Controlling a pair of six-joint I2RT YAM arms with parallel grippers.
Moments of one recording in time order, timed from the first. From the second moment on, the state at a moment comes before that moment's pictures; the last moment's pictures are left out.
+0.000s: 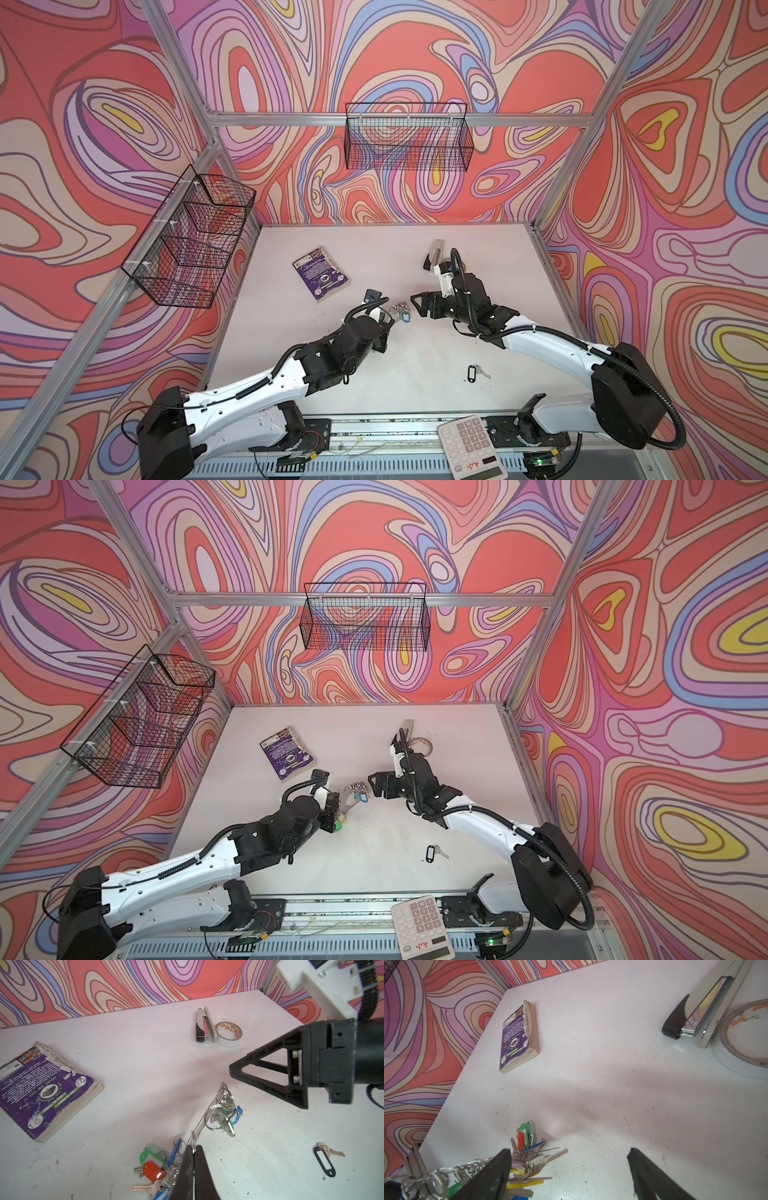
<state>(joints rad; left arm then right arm) -1.00 1.02 0.65 -0.15 -0.47 -0.37 0.60 1.35 0.77 0.03 -0.12 0.48</state>
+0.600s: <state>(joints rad) -0.84 1.15 0.74 -0.19 -0.03 -0.30 0.53 1.14 0.51 0.28 -0.27 0.46</state>
